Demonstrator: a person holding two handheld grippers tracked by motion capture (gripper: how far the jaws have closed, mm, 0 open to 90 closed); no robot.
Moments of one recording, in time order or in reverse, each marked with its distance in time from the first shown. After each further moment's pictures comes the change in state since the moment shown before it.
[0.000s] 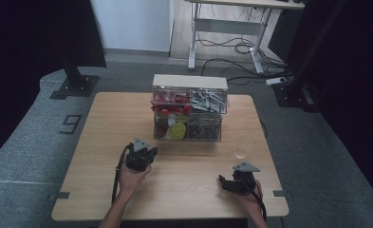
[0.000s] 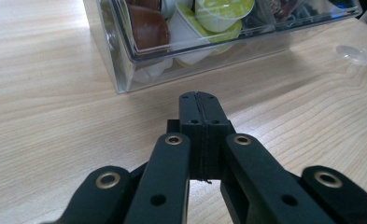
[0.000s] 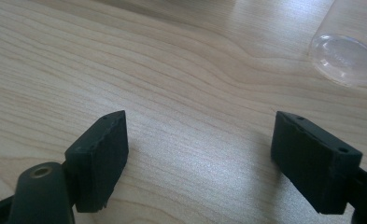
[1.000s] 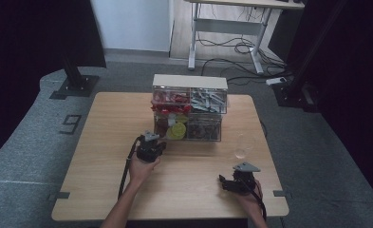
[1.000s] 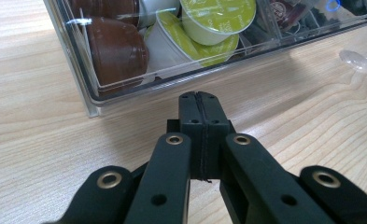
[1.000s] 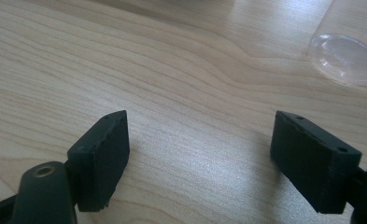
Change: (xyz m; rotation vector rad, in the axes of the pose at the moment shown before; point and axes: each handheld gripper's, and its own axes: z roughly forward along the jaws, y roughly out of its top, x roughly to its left) left arm -0.005 0.022 0.039 0.047 -0.035 -0.004; right arm 0.000 0.000 0.000 -0.001 0.001 0.006
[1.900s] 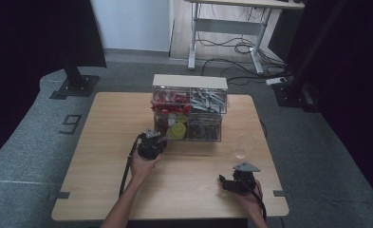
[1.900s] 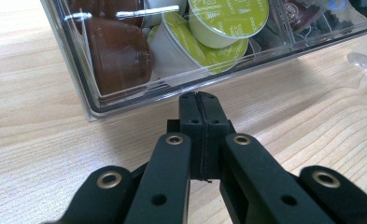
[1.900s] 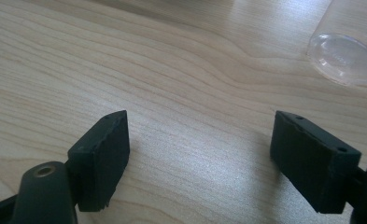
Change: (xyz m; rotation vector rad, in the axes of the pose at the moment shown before) left arm 0.003 0.006 0.007 0.016 0.003 -0.015; right arm 0.000 0.000 0.000 0.000 -0.002 0.001
